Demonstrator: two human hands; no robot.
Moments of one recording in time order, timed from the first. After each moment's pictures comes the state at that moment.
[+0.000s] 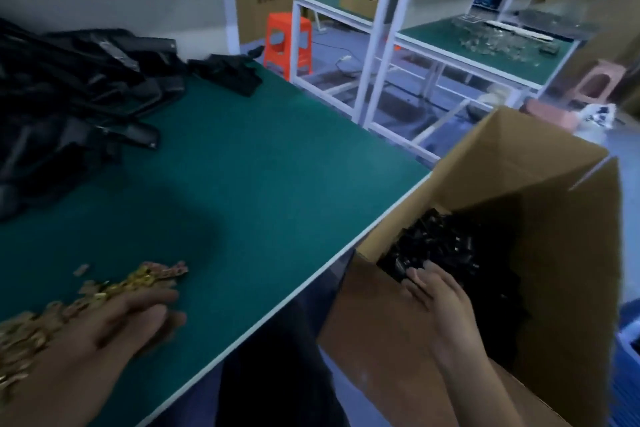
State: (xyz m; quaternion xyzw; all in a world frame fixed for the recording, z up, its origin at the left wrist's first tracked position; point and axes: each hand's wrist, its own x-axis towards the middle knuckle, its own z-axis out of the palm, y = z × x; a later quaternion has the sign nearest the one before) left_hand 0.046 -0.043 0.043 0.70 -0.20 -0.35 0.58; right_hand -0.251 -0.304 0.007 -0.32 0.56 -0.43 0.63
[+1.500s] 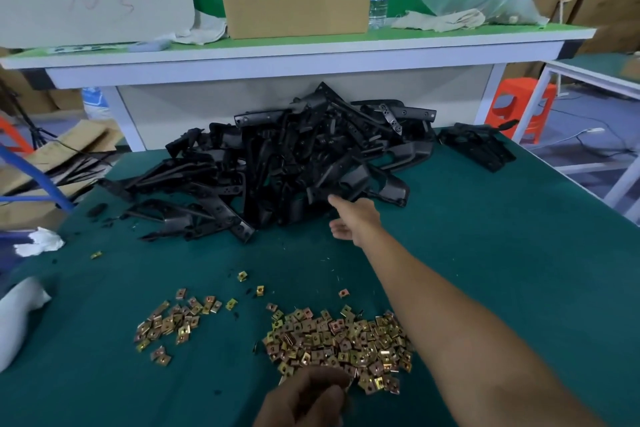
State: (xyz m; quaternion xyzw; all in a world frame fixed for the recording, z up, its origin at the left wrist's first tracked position) left_hand 0.040 0.039 0.048 0.69 -0.07 -0.29 0.66; right_hand 0.267 -0.189 0.045 -0.69 0.35 -0.04 0.63
